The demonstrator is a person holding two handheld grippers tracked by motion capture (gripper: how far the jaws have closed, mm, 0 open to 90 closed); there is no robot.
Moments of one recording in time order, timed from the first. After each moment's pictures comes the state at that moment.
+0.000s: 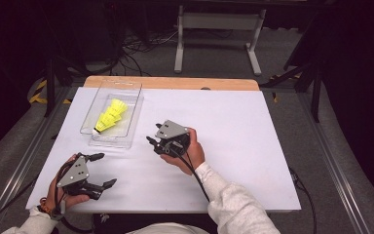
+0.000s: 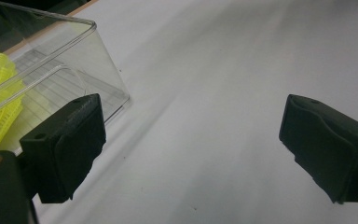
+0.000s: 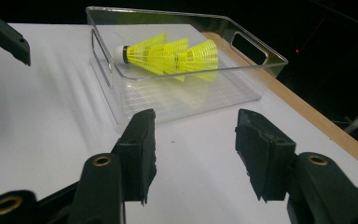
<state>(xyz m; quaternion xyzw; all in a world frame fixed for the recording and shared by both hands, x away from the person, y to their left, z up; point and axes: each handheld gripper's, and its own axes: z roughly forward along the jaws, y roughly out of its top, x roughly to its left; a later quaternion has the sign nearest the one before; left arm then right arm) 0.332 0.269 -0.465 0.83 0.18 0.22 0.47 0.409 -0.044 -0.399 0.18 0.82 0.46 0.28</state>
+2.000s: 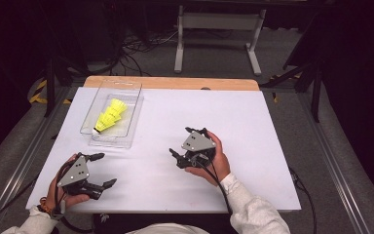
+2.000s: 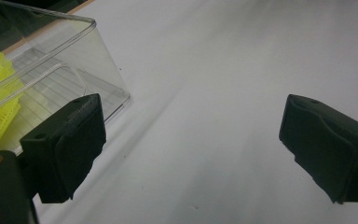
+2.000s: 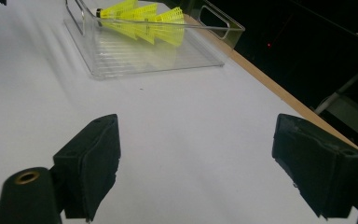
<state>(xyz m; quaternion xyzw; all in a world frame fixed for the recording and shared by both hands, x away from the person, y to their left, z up) 0.333 0.269 -0.466 0.84 0.18 0.22 0.47 0.384 -0.108 -0.414 0.19 0.82 0.44 0.32</state>
